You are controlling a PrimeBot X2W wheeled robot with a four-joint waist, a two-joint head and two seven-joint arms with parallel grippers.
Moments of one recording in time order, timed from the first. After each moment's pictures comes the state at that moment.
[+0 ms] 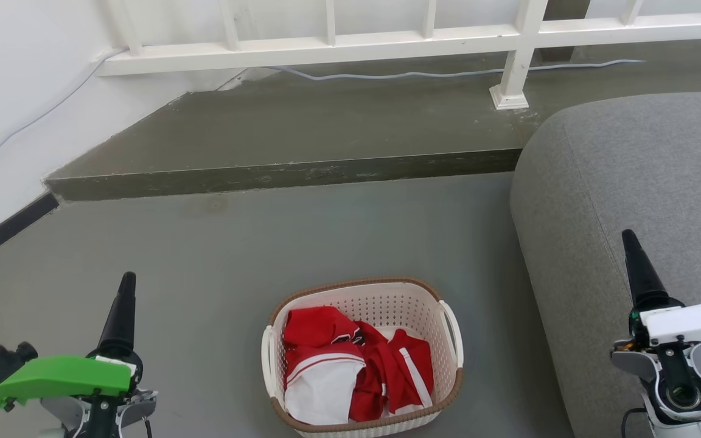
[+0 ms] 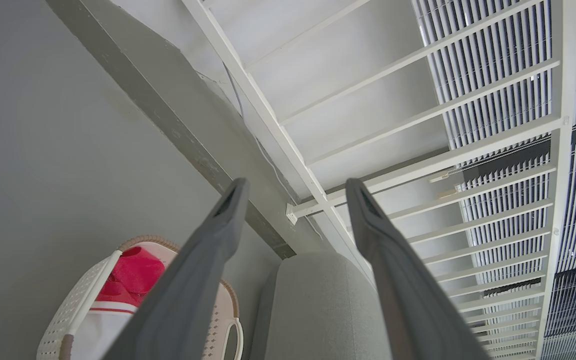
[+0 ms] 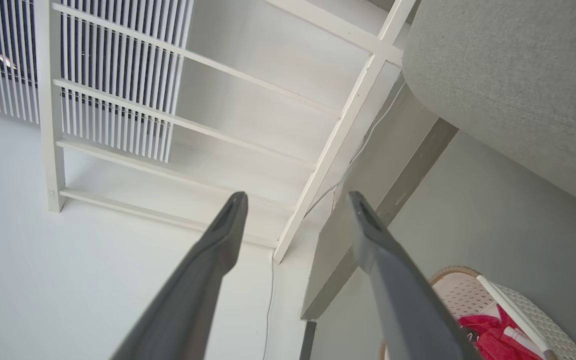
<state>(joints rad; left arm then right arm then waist) -0.05 0.11 -0.06 0.22 -1.32 -0.12 -0.05 -0.06 -0.13 0.01 0.28 1.30 0.11 -0.05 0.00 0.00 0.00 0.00</state>
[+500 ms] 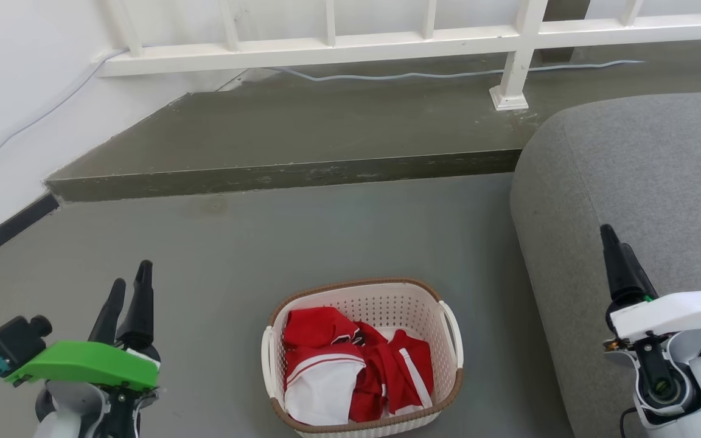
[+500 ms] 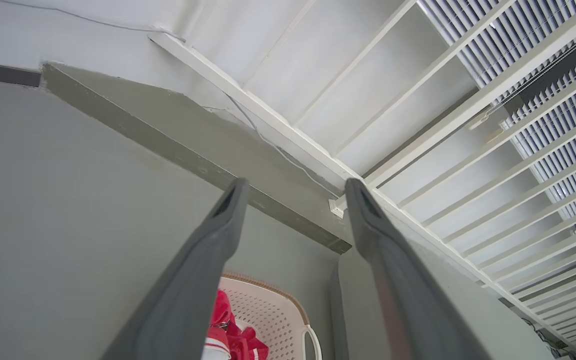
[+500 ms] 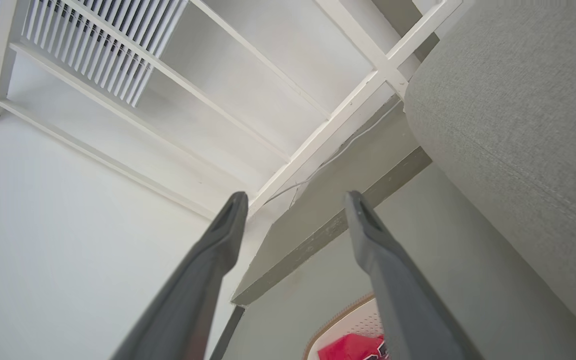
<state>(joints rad) -0.08 0.16 -0.14 0.18 -1.02 -0.08 -0.10 -0.07 -0.17 0.09 0.26 1.02 0.06 -0.10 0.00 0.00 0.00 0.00</state>
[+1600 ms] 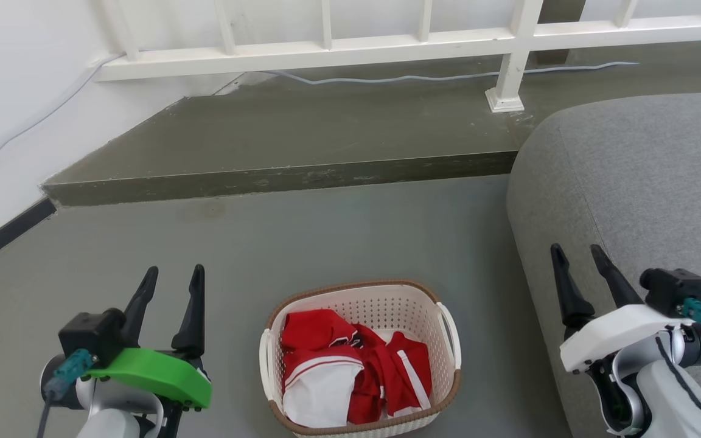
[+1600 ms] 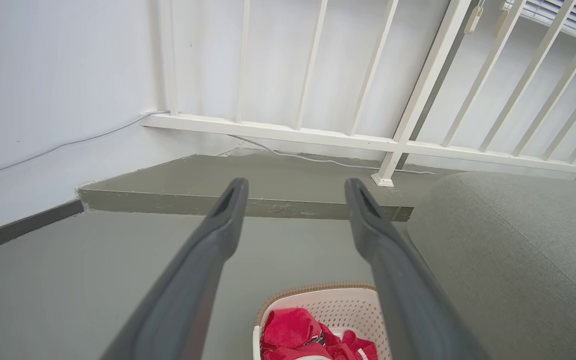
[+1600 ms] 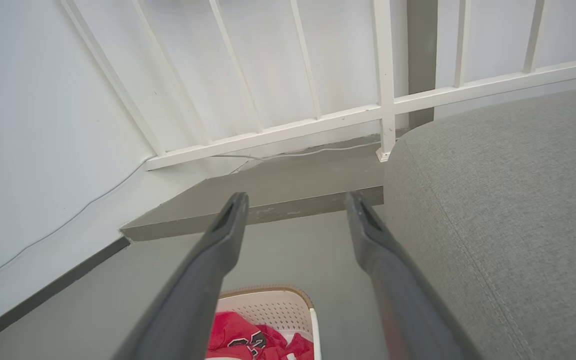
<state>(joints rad) -0.08 0.18 -0.29 0.15 -0.55 0.00 -0.20 -0.08 -0.20 0.26 0.28 0.51 -0.02 -0.20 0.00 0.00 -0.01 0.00</state>
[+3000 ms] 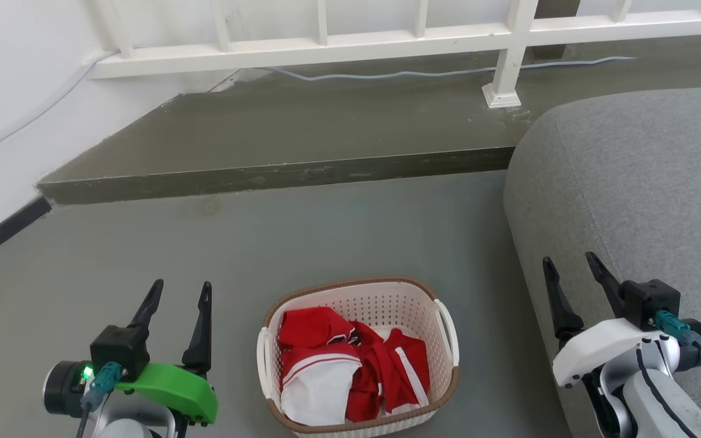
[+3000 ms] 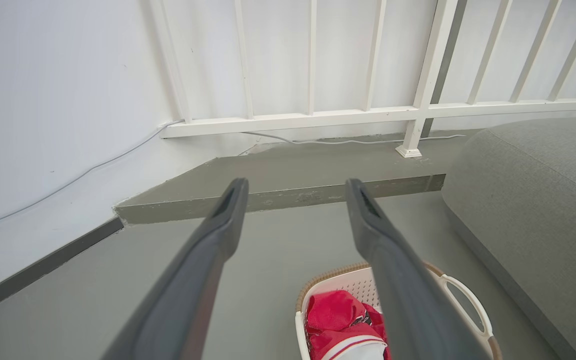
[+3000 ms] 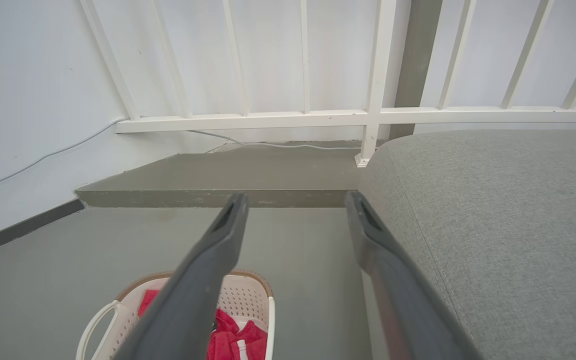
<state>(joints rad) -0.08 0.18 -0.33 0.22 -0.37 0.04 -0.25 -0.08 -0.19 0.28 0.34 0.29 -0.06 -0.25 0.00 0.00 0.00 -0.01</state>
